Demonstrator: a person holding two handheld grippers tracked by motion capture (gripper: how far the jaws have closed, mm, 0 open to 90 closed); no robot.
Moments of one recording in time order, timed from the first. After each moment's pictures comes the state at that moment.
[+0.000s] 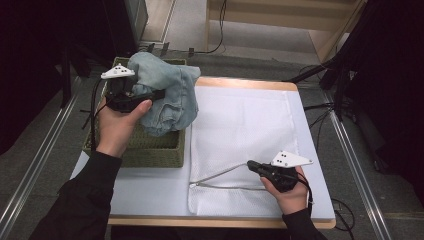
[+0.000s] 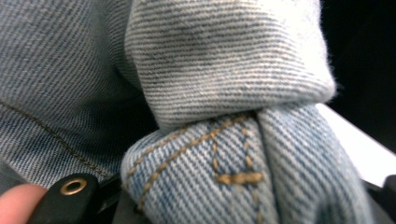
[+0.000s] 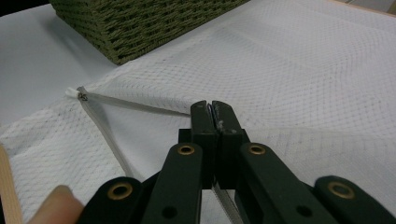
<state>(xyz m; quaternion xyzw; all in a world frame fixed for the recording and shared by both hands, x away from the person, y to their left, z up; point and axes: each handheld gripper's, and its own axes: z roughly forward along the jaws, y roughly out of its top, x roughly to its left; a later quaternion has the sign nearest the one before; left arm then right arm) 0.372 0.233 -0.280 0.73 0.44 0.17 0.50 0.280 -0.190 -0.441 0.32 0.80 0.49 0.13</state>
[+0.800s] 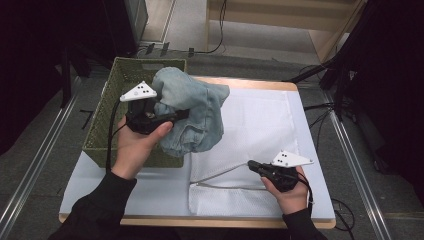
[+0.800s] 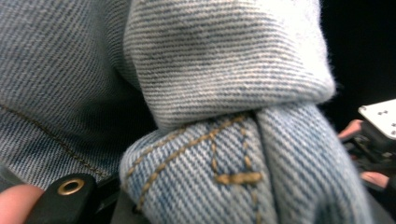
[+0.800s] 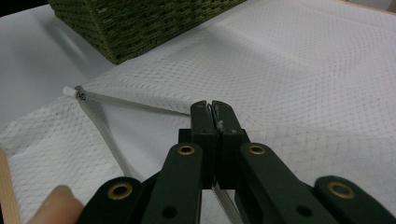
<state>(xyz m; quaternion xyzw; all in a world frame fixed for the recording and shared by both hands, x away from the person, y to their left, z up) 0.324 0.182 -0.291 0.75 0.37 0.13 0.53 0.281 -0.192 -0.442 0.32 0.80 0.49 0.13</state>
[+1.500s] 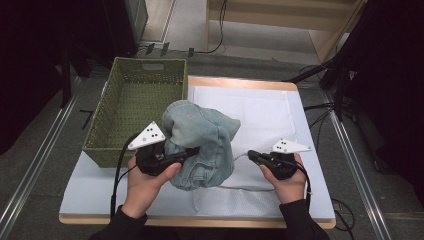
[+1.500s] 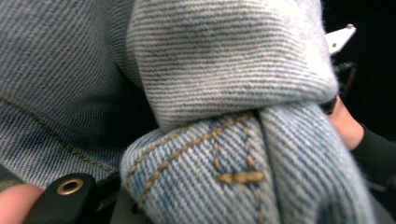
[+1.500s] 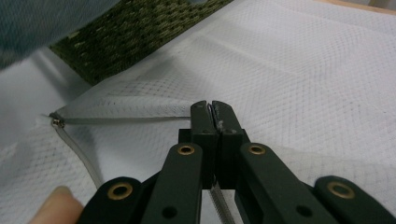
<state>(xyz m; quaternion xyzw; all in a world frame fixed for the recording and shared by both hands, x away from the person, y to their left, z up) 0.259 0.161 -0.341 0.74 0.35 0.10 0.56 0.306 -0.188 -0.430 0.37 0.78 0.49 0.12</state>
